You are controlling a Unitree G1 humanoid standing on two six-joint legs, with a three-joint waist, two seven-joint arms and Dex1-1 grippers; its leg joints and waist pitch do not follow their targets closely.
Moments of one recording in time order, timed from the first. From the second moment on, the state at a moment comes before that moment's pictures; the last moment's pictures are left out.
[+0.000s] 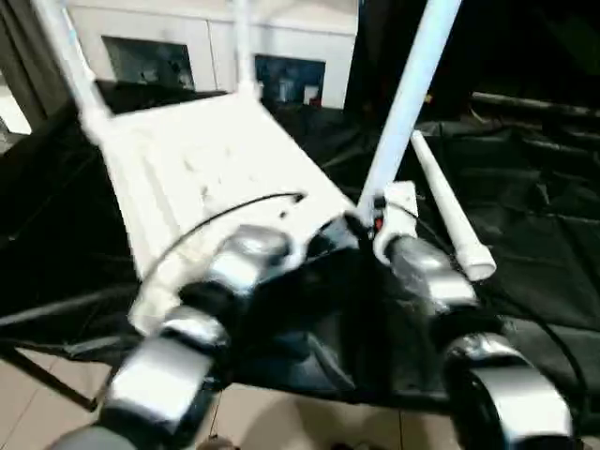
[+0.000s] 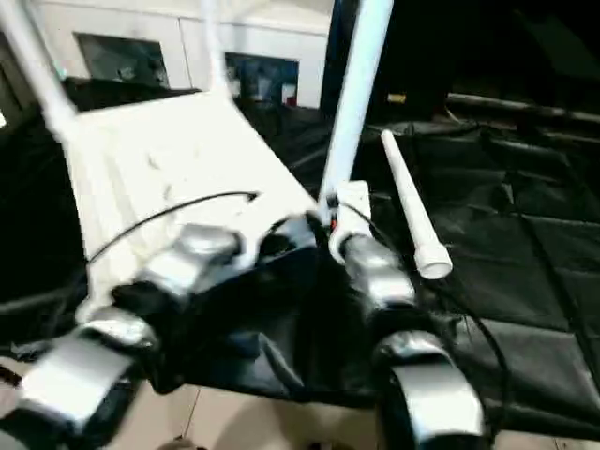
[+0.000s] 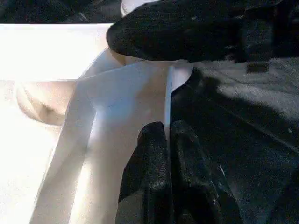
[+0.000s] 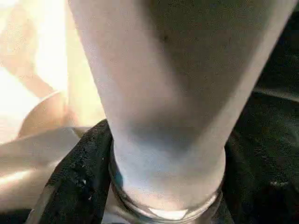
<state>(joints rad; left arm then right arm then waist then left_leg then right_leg) -0.82 0.03 -0.23 0.92 0.13 0.23 -0.63 -0.72 -0.03 -0.09 0.97 0.09 0.07 0.17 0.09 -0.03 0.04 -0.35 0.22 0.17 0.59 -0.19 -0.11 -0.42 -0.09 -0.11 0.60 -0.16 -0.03</state>
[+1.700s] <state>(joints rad) -0.29 0.46 0.17 0.13 0.30 0.61 -0.08 -0.56 -0.02 0.02 0.79 0.03 0.12 0.25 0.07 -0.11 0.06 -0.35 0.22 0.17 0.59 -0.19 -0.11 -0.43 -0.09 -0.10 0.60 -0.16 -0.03</state>
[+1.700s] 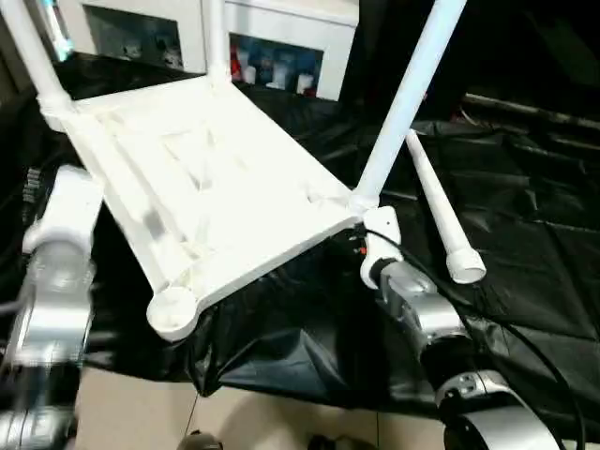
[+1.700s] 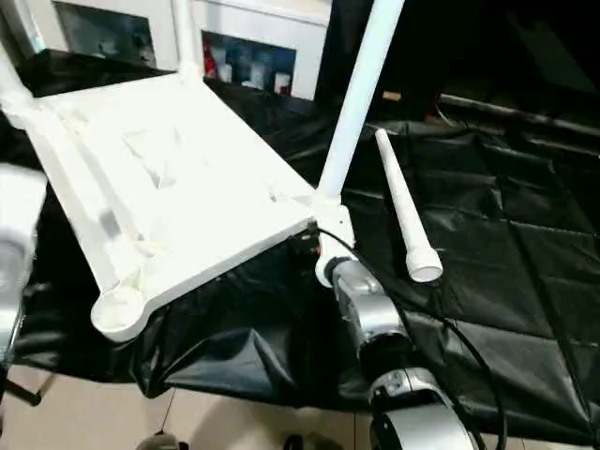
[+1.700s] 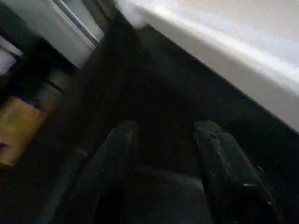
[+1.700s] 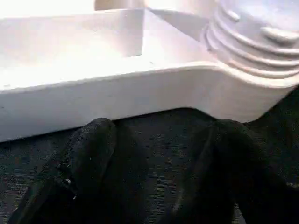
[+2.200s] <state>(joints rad) -0.25 0.42 -0.01 -0.12 0.01 0.83 -0.50 -0.60 -0.12 -0.01 0.82 0.04 0.14 0.32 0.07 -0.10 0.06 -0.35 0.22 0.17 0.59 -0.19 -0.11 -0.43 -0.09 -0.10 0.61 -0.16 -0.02</state>
